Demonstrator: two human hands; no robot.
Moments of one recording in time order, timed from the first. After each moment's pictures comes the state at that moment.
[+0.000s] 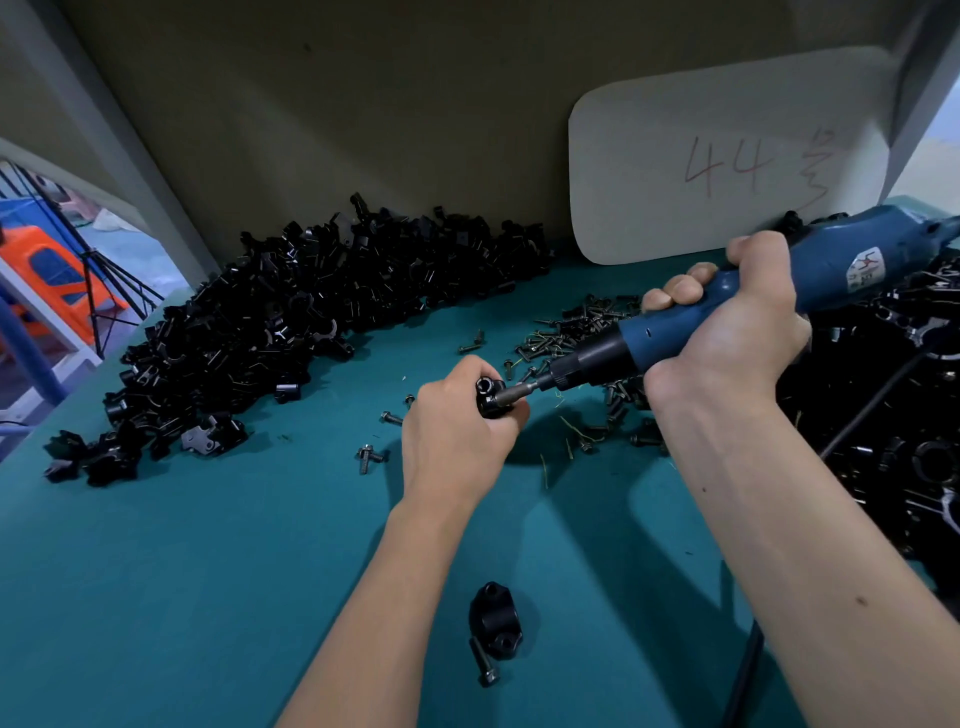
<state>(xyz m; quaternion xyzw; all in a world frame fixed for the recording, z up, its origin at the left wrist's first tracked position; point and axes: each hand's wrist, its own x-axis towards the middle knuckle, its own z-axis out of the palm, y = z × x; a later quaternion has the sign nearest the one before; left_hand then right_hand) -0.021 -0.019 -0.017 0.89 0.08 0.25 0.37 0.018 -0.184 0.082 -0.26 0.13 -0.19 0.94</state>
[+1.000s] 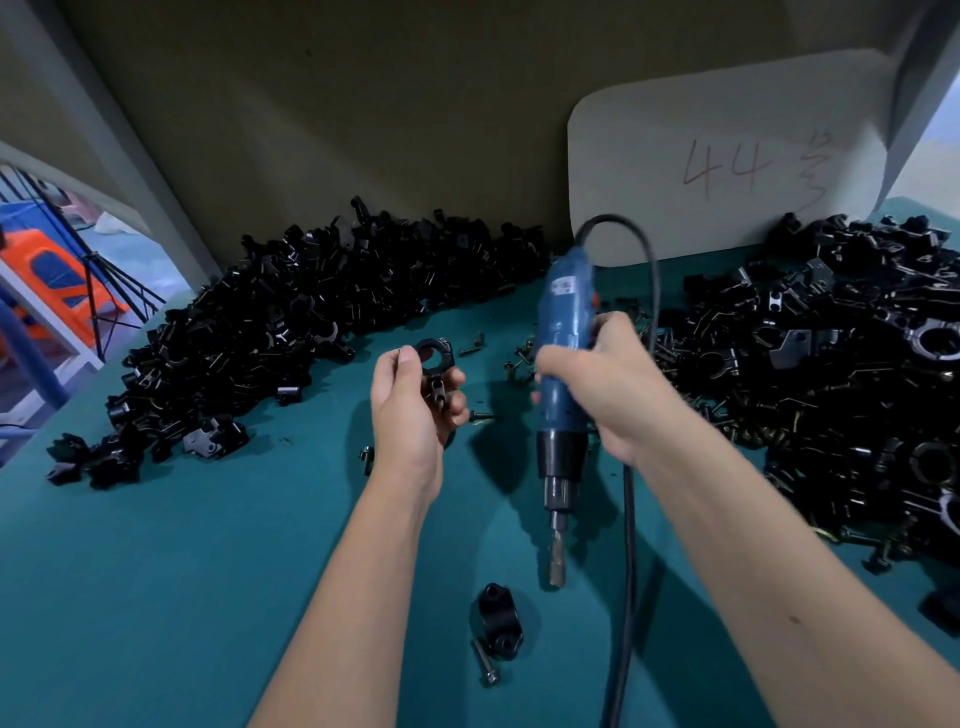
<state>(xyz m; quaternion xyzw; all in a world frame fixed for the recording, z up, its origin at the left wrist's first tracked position) -0.013 0.003 -0.006 0.51 0.14 0.19 0.82 0.019 -0.163 0.038 -0.69 0.02 0.11 0.71</state>
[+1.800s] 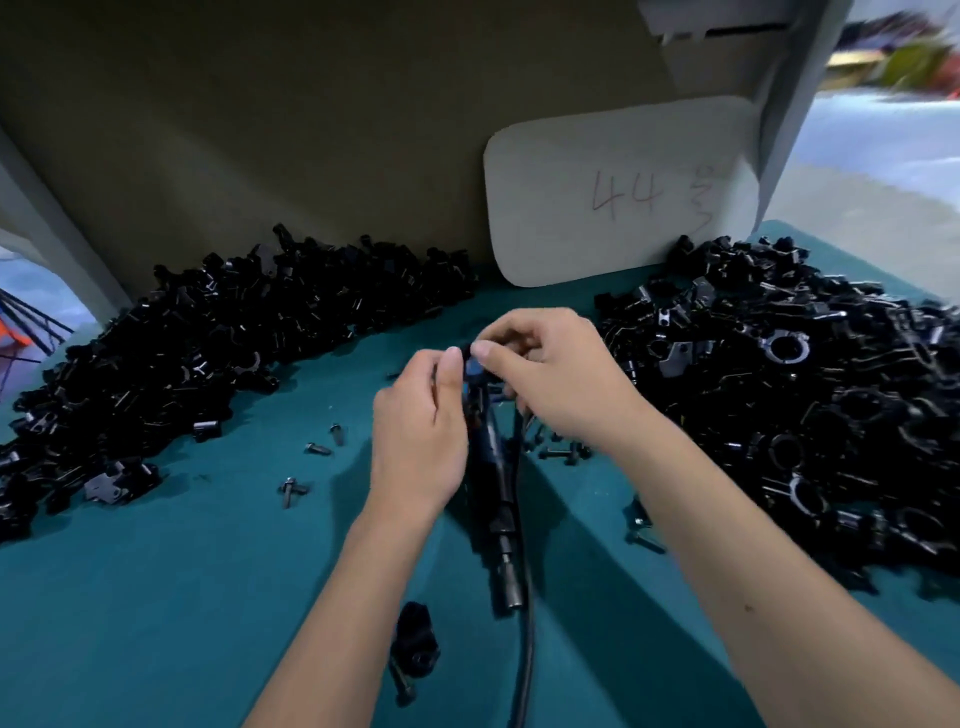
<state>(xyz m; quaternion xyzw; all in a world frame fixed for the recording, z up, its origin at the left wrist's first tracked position) -0.021 -0.062 0.014 0.83 0.00 0.27 0.49 0.011 -0.207 0.065 -0.85 -0.18 -0.08 0.49</state>
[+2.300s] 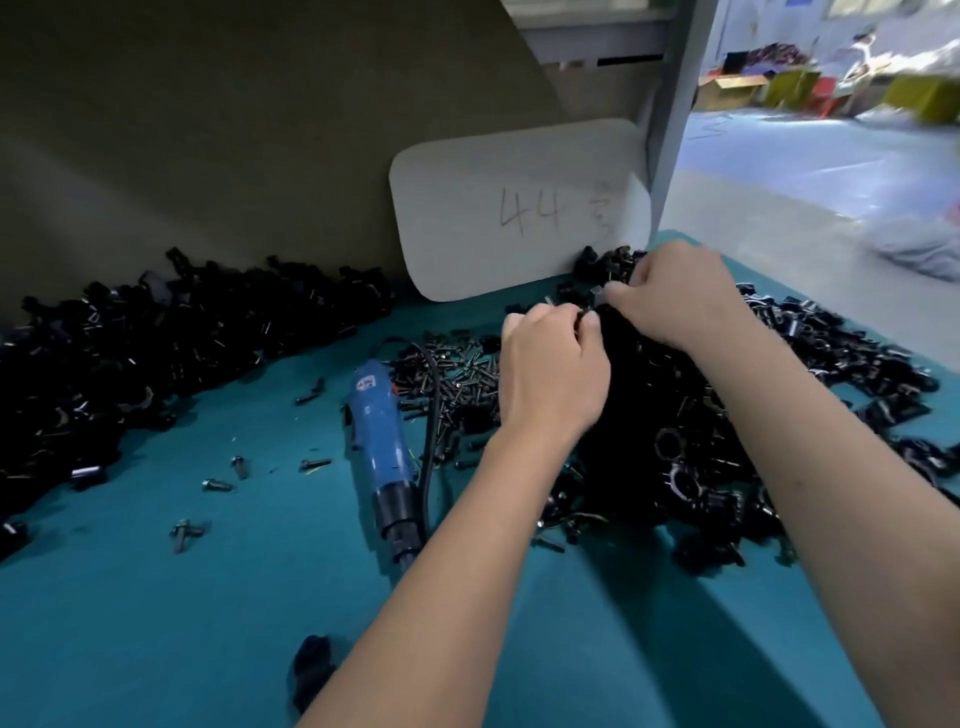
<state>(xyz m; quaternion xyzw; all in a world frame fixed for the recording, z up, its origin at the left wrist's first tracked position) 0.021 -0.236 0.062 0.88 -0.11 0.20 0.42 0.059 -0.371 0.108 -0.96 0.08 -0.18 0.20</state>
